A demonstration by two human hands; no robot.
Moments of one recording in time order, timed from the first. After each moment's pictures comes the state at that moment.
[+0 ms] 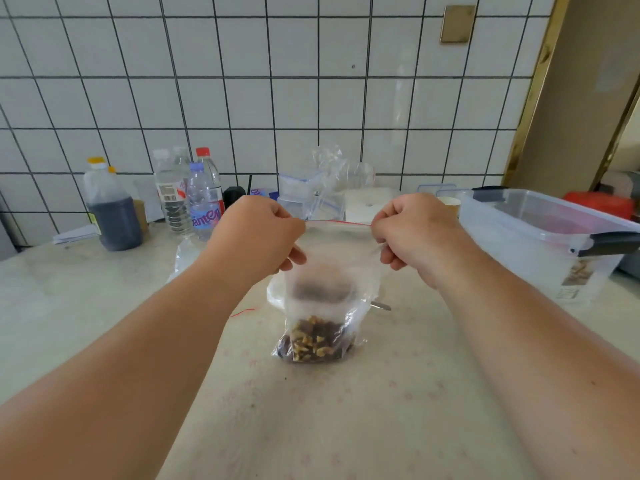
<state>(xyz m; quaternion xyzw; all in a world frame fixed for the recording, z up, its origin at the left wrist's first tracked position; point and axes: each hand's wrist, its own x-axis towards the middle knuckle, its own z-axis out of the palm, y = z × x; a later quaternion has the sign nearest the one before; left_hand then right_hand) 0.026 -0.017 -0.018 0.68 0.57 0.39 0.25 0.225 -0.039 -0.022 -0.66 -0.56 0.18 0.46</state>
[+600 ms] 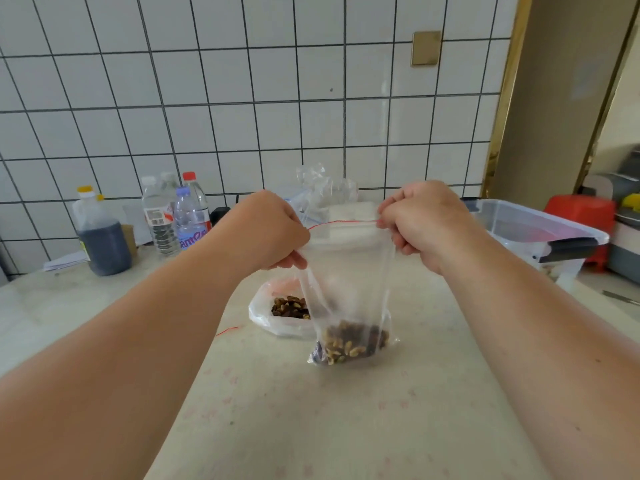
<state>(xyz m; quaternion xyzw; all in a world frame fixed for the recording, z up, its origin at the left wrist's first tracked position) 0.064 -0.023 0.024 0.73 0.57 0.29 0.25 0.270 -0.045 0.011 -0.64 -0.50 0.21 0.54</state>
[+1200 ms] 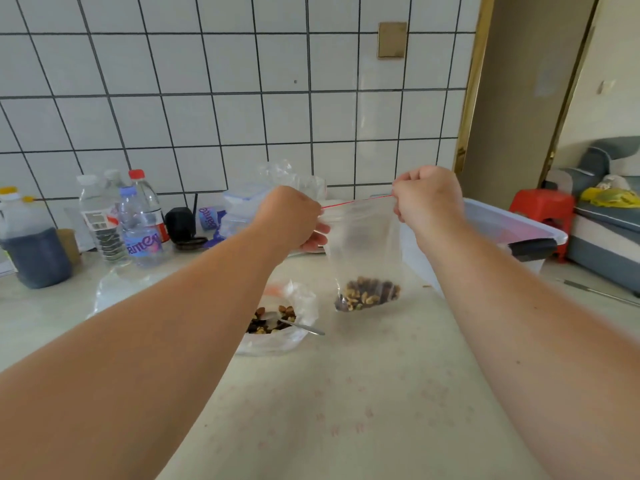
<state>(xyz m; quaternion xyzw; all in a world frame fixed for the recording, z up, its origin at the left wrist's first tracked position) 0.172 0.038 0.014 0.63 0.51 0.39 0.44 0.353 0.006 0.008 -0.65 -0.40 0.09 0.64</state>
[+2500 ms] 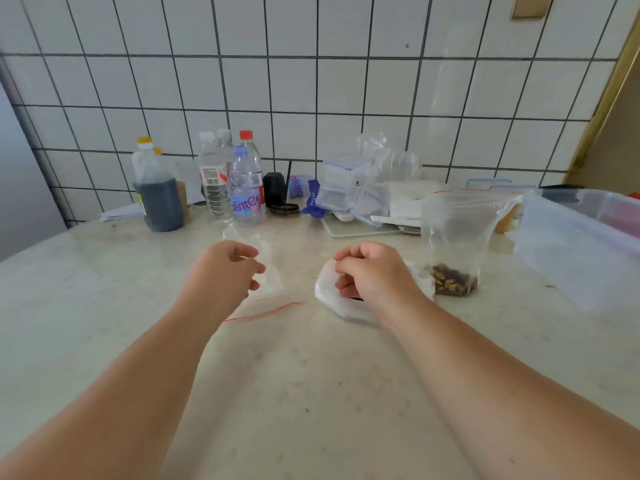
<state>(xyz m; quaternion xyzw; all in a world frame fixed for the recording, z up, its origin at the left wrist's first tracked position) -0.091 0.047 -0.114 0.54 0.62 0.47 0.31 0.131 0.024 -0.108 -0.57 -0.51 0.39 0.50</state>
